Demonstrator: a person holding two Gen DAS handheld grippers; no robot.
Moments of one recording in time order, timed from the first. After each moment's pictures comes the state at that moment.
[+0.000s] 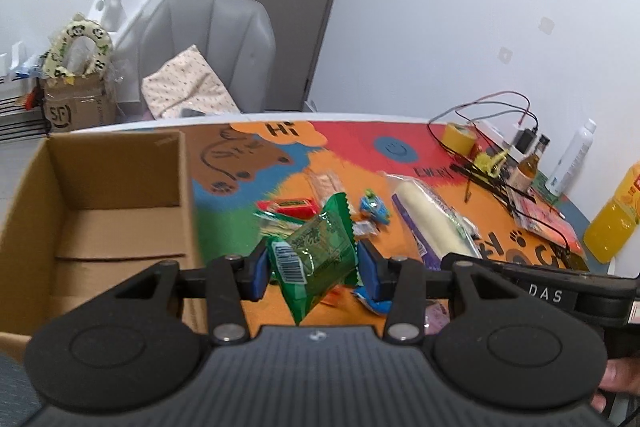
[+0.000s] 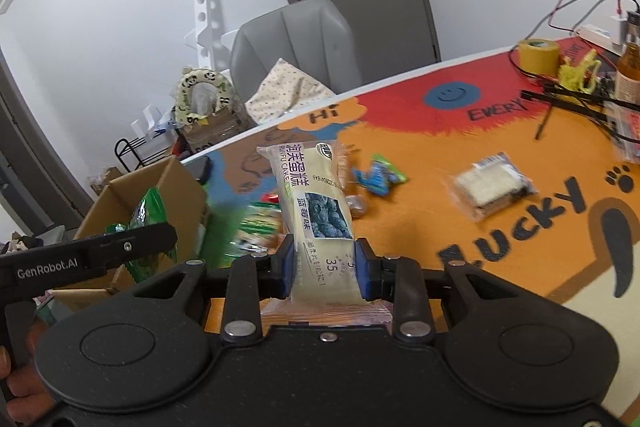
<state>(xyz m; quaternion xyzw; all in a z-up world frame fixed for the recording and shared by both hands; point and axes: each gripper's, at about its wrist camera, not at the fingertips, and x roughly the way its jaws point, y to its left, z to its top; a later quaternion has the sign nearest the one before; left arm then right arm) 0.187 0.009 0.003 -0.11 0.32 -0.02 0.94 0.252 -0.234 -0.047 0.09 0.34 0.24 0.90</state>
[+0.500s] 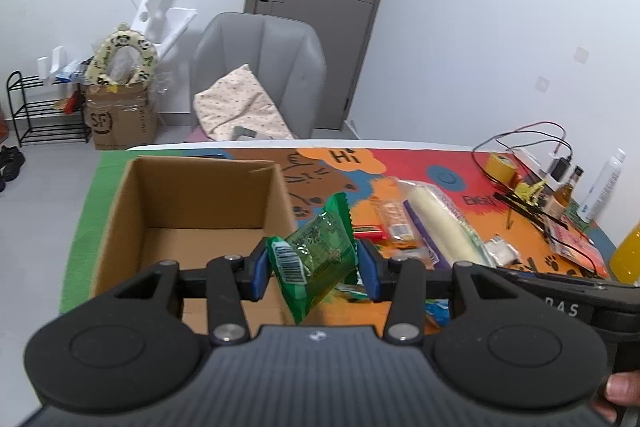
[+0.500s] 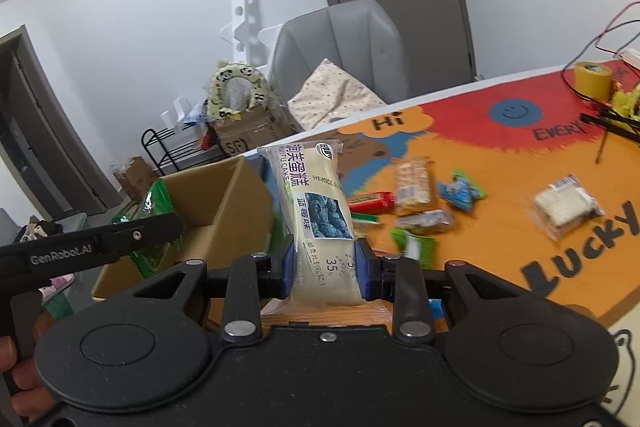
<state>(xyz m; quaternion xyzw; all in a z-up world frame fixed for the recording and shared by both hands) 0.167 0.069 0.021 -0.11 0.30 0.04 0.95 0.240 -0.168 -0.025 0.08 0.33 0.28 0.90</state>
